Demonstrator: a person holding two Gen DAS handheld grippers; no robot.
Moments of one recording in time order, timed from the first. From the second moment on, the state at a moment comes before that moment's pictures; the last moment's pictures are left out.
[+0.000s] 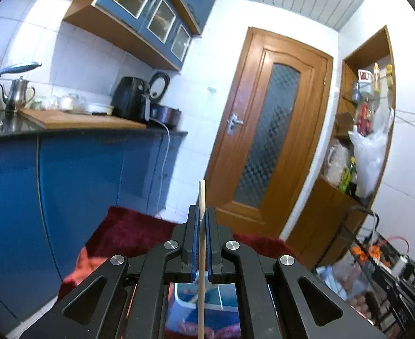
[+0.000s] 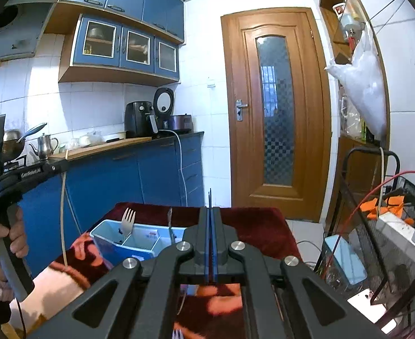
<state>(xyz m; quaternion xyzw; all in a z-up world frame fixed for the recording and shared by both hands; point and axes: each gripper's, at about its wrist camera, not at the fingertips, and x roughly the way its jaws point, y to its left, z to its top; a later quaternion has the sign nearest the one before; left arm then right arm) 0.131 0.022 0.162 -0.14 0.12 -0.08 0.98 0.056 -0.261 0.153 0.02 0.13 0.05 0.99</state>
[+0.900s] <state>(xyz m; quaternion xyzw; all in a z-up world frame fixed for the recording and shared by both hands) 0.197 0.009 0.136 -0.12 0.04 -0.02 0.99 0.114 -0.259 0.176 0.01 0.08 0.01 1.00</state>
